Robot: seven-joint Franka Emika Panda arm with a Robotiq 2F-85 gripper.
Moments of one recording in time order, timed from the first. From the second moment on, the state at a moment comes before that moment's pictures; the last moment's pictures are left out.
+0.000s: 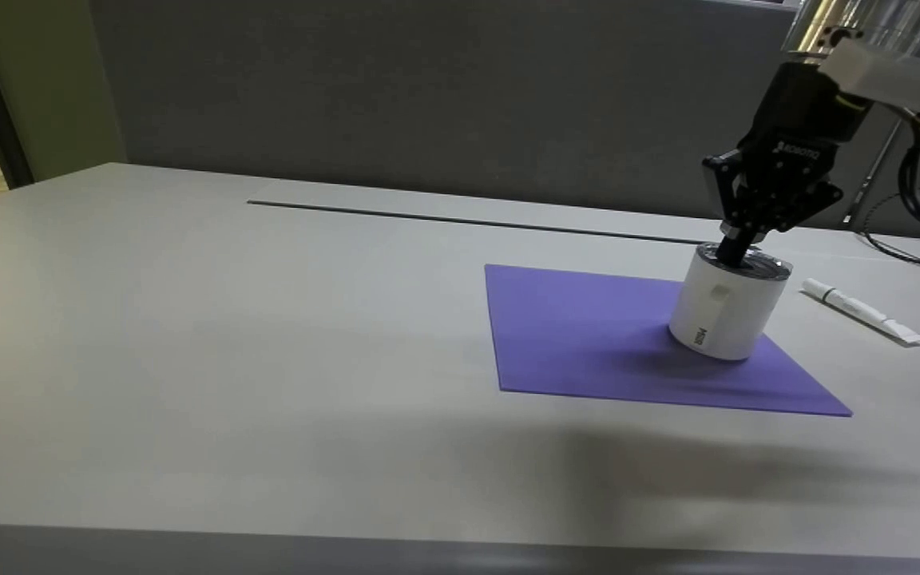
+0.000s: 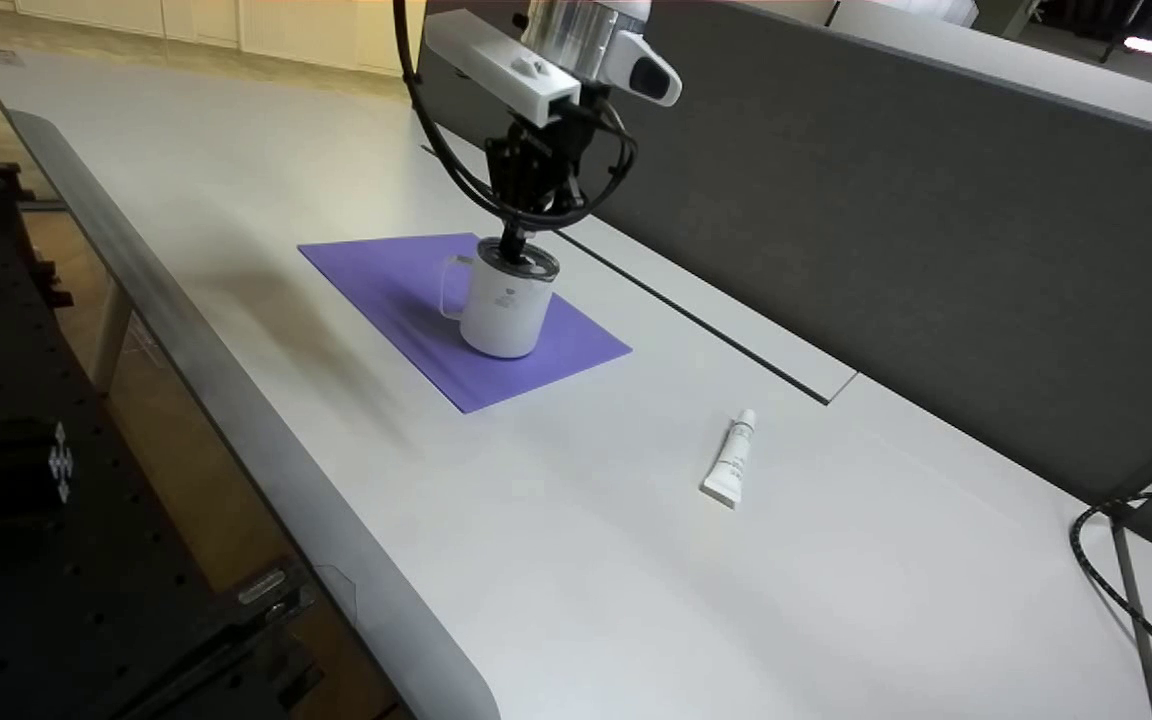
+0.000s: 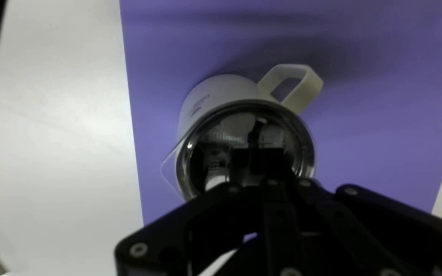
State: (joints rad) arm -0.18 0.26 0.02 -2.41 0.26 2.68 -0.36
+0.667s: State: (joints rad) arm -0.18 0.26 0.02 -2.41 0.25 2.68 -0.36
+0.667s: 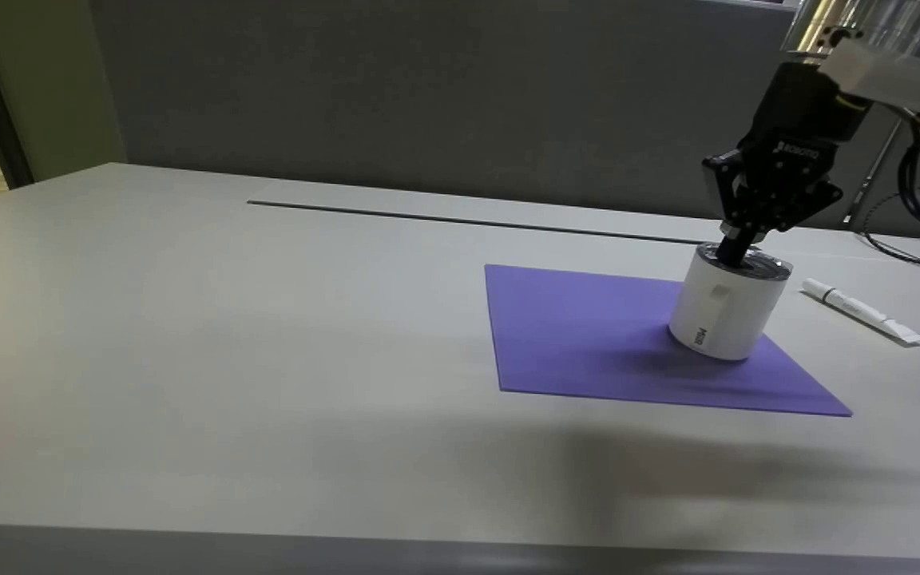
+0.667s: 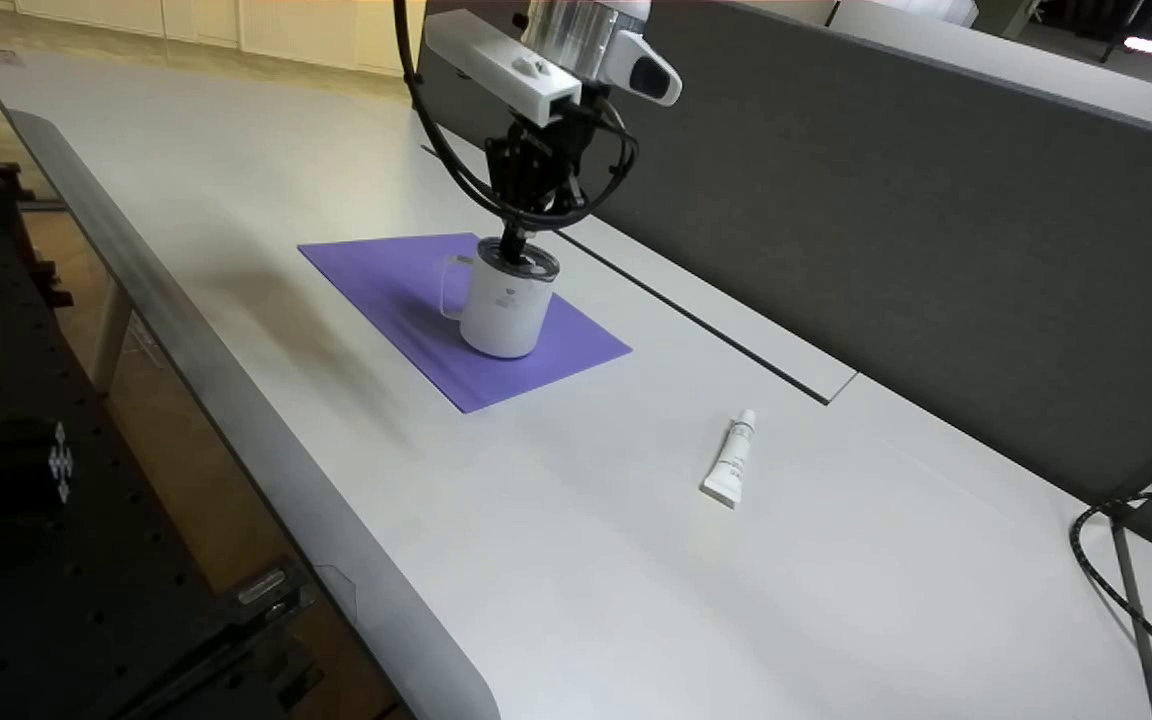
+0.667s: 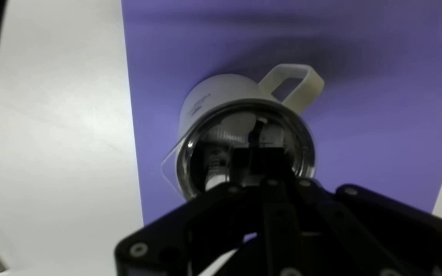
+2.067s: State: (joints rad) arm -0.18 0.26 0.02 -2.35 0.25 2.57 -0.35
